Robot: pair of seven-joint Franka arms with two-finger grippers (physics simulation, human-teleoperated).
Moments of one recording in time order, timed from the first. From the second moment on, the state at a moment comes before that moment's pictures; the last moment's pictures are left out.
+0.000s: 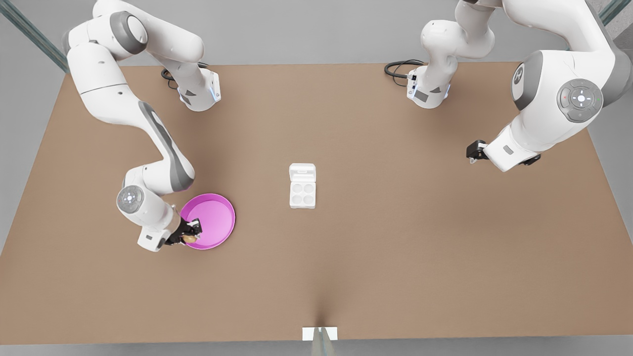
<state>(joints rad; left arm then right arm) -0.26 0.13 0.12 -1.43 0.05 1.42 0.05 -0.31 0.55 0.50 -1.75 -0.24 2.35 -0.12</state>
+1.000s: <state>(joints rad) -0.26 0.14 0.12 -1.43 0.05 1.42 0.05 0.32 0.65 0.49 -1.64 -0.16 2.24 0.77</state>
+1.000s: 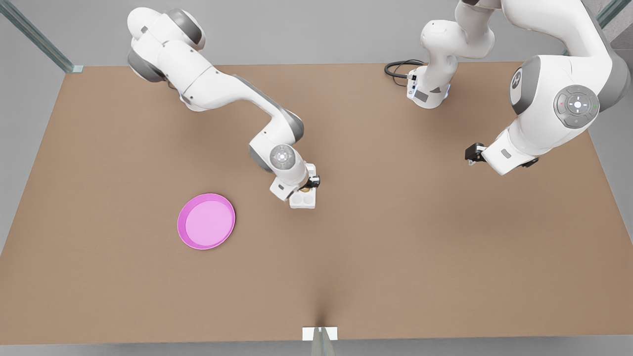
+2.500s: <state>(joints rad) -0.61 0.82 -0.59 -1.42 0.17 1.69 -0.86 -0.09 0.25 0.01 -1.33 -0.06 1.56 0.25</state>
